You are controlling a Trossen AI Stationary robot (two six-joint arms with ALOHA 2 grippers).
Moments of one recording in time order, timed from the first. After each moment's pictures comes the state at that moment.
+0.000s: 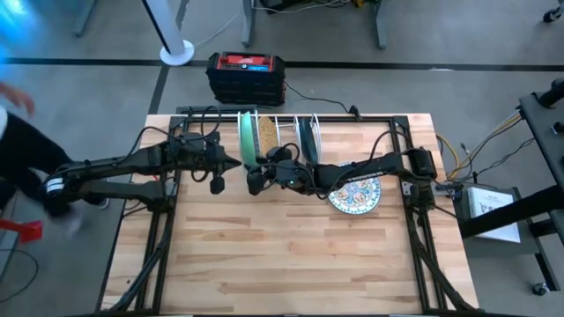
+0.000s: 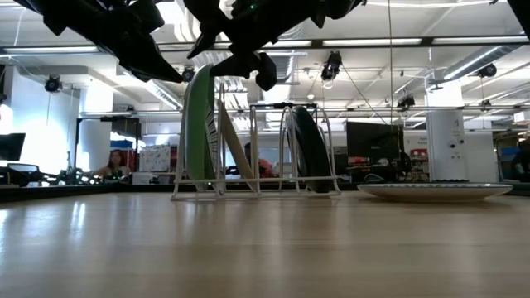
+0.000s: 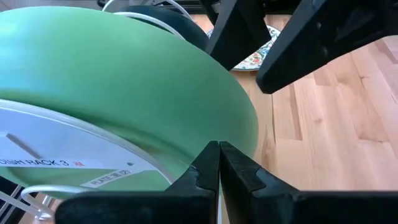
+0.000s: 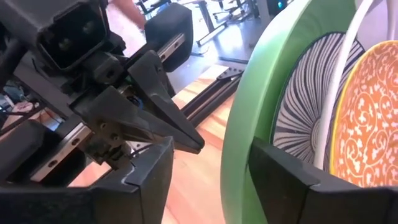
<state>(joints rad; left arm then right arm) 0.29 0.85 0.66 -0.32 0.06 0.13 0.05 1.97 1.47 0.21 0.53 0.60</state>
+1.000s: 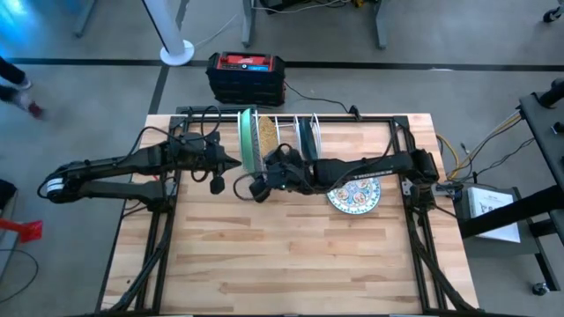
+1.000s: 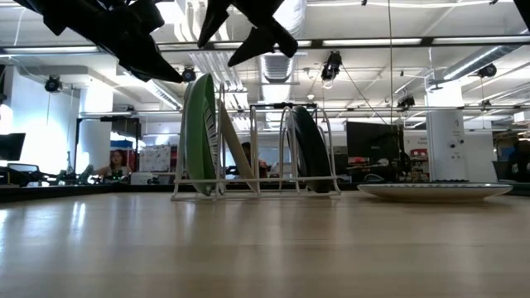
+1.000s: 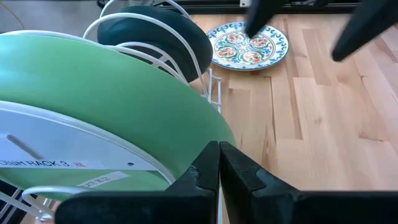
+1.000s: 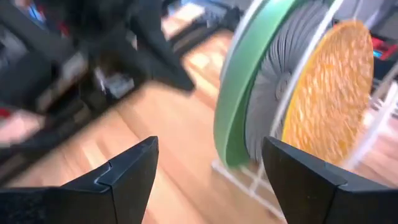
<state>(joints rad) 0.29 0.85 0.66 -0.32 0.06 0.14 0.11 1.97 1.78 -0.50 0.52 0.66</state>
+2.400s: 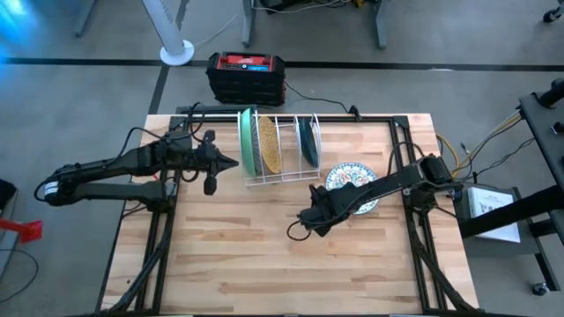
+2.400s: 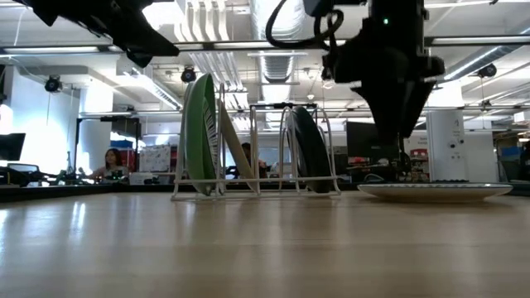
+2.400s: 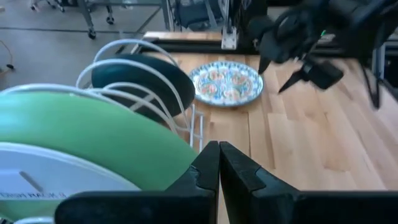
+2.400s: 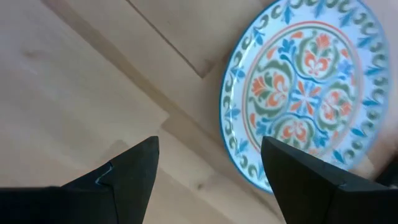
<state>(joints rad) 0.27 0.76 0.68 -0.30 0.12 0.09 0.27 1.88 1.44 -1.27 0.23 1.04</state>
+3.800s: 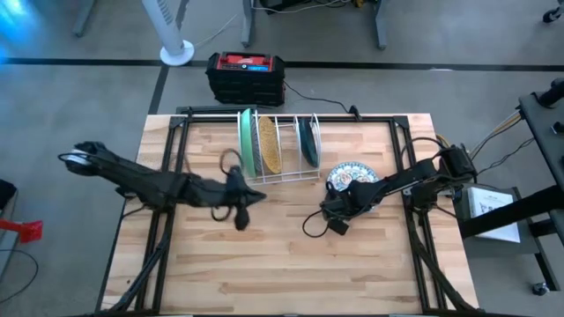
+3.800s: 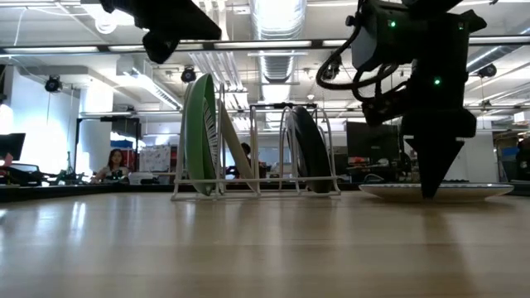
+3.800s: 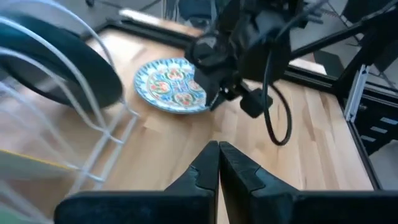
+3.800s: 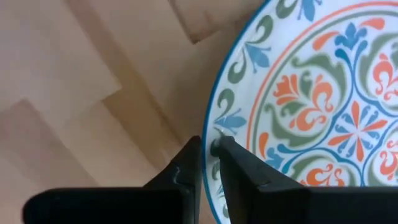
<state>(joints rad) -0.27 1.18 0.78 -0.01 -0.40 -0.40 0.22 1.67 0.91 -0.79 0.16 0.70</state>
